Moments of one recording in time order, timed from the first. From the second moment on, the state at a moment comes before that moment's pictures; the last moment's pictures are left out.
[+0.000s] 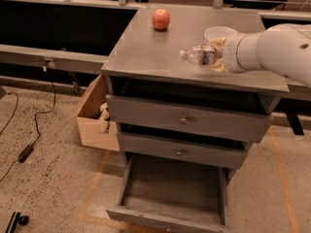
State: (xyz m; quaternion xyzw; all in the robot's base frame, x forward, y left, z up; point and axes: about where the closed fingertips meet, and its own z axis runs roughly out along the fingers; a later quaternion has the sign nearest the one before) arm 0.679 -0.184 0.896 -0.69 0.54 -0.27 0.41
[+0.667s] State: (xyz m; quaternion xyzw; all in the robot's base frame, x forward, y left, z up) arm 0.690 -0.193 0.905 -0.70 0.52 -0.27 0.40
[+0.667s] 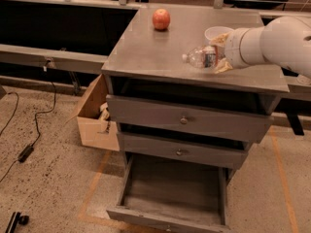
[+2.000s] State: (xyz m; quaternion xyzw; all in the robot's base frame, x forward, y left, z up) arm 0.695 -0.179 0.882 -0.69 0.54 -0.26 0.39
